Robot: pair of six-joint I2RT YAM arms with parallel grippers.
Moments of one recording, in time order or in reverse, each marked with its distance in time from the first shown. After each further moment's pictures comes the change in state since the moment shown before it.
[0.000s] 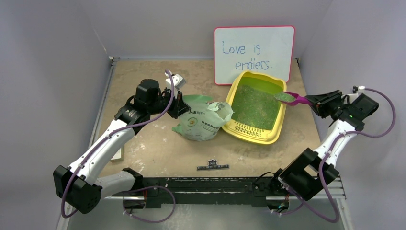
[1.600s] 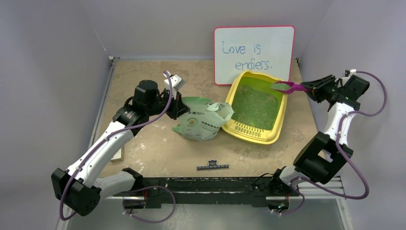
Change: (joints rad) left arm -0.003 -0.027 -0.002 -0.018 -0.001 -0.019; right arm 0.170 0.221 0.169 0.095 0.093 0.074
